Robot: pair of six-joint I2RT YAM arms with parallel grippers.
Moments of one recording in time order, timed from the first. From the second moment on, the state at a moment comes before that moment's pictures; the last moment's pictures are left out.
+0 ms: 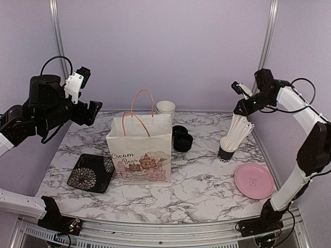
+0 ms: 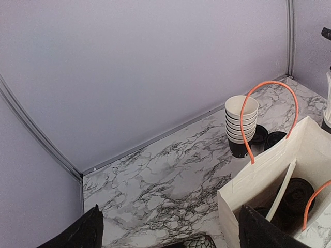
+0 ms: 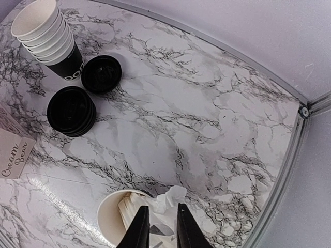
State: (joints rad) left arm -0.84 1.01 1.26 -0.60 -0.53 0.10; right arm 0.08 1.62 1.65 -0.94 -0.31 -0.37
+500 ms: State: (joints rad) left arm -0.84 1.01 1.26 -0.59 -0.53 0.11; right arm 0.08 1.59 1.69 -0.96 -0.32 -0.37
